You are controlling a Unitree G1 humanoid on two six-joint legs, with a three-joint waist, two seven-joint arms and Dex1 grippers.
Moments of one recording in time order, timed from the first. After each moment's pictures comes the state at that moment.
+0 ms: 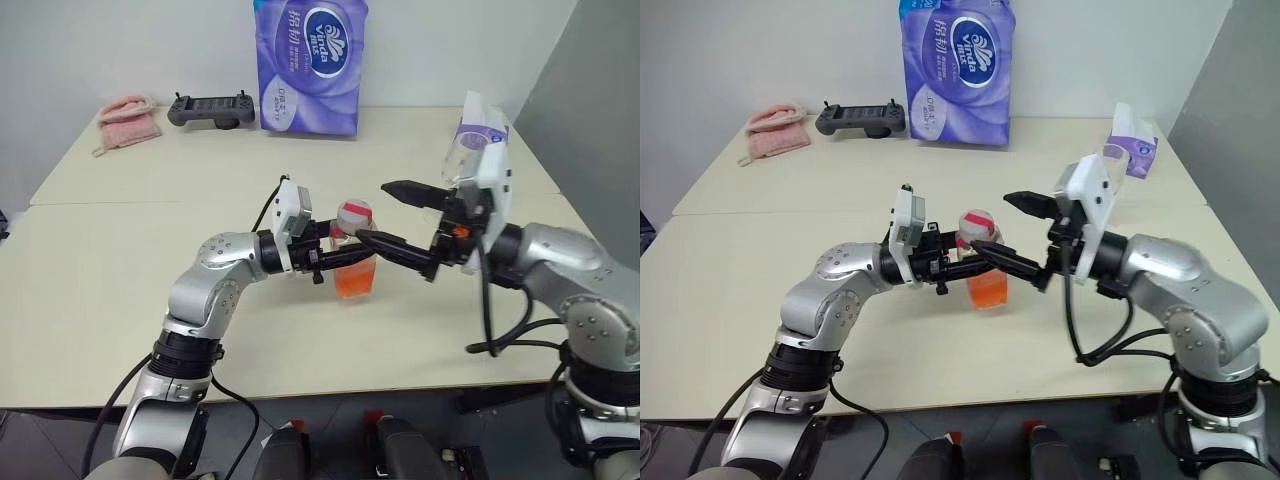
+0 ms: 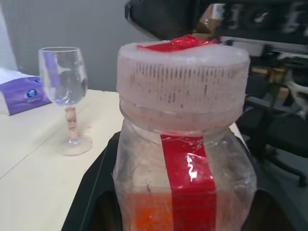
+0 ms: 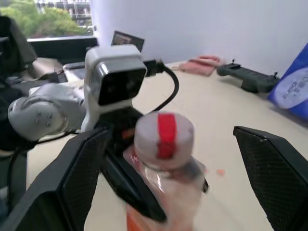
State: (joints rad) left arm -0.59 0.37 -0.09 -0.03 -0.50 0.41 -1.04; right arm -0.58 -0.46 -0.03 -0.65 0.71 0.93 0.47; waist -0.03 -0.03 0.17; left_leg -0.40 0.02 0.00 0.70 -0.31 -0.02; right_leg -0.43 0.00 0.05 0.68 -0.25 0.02
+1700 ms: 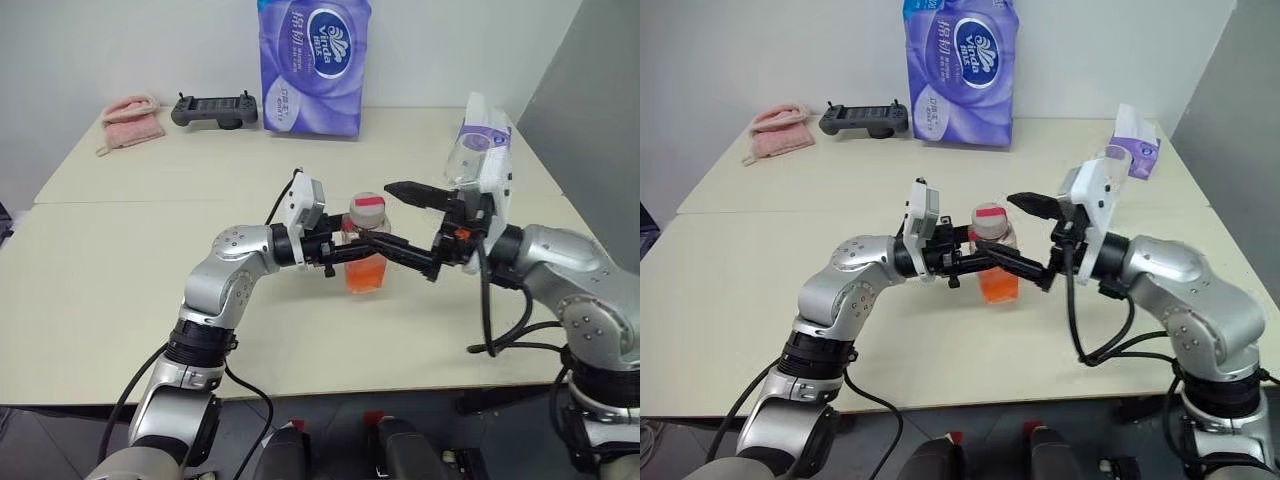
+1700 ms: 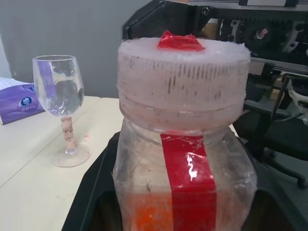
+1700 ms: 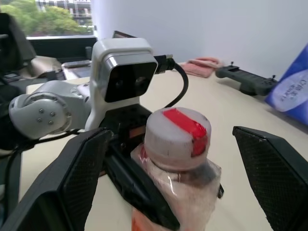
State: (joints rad) left arm -0.65 0.34 -0.11 0.02 -0.48 0.40 -1.06; right arm -0.57 -0.47 -0.03 -0.61 0.71 0.88 0.49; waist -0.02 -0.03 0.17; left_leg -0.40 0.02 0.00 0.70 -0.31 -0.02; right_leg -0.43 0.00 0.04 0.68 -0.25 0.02
